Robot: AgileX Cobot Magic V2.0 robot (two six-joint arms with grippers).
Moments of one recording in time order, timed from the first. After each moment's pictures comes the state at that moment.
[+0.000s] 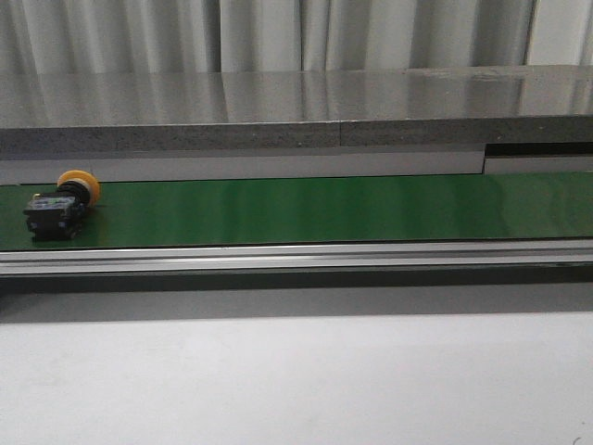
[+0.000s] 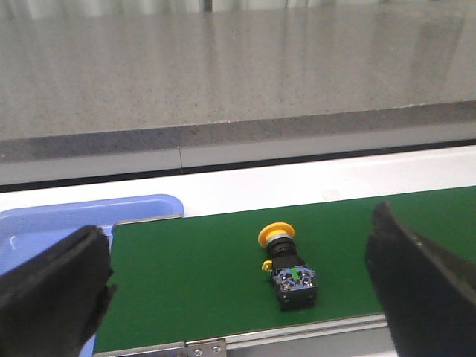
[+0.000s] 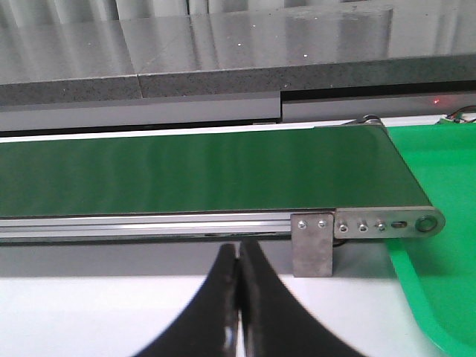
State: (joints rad) left arm -0.05 0.54 -0.51 -0.33 0.31 0.32; right arm 0.06 -0.01 0.03 -0.03 0.16 0.11
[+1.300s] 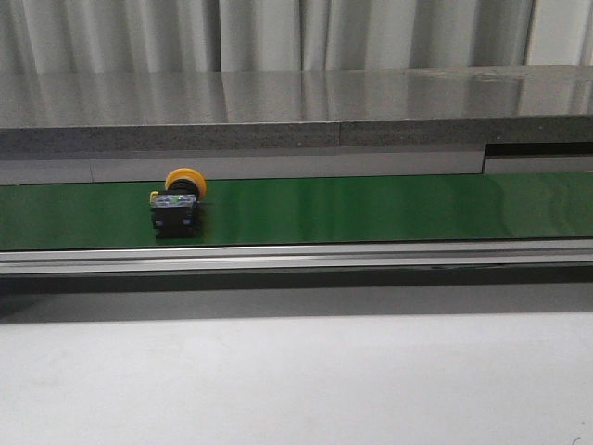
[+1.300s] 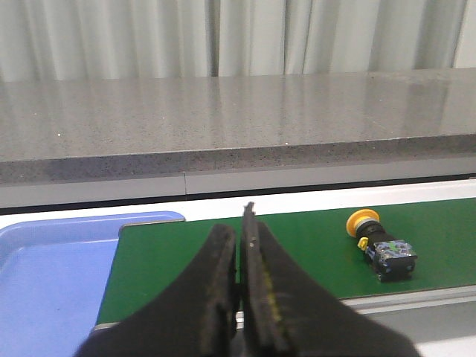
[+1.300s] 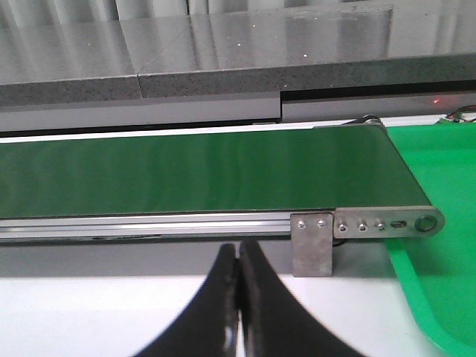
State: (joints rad) left arm -0.05 0.11 -0.22 -0.35 0.26 0.32; right arm 0.06 -0.01 0.03 -0.03 0.16 0.11
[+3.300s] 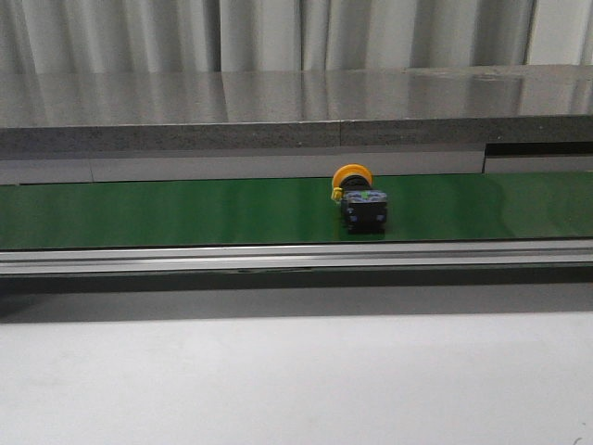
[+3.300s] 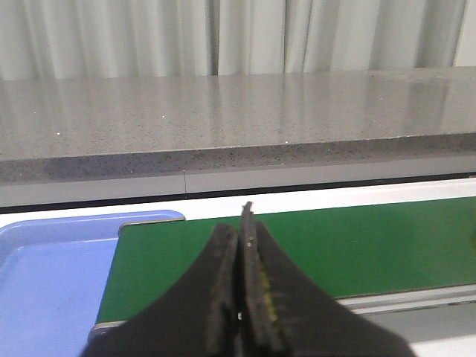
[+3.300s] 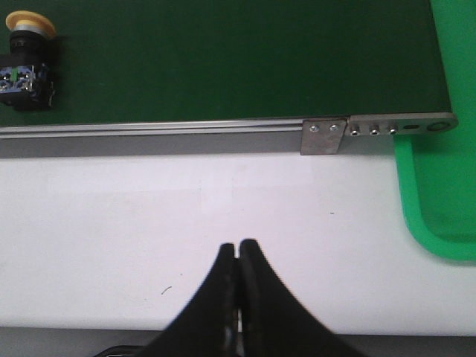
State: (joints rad) left arm -0.05 0.11 -0.22 -0.35 0.27 0.32; right arm 0.06 0.73 -0.72 0.03 0.85 0.11
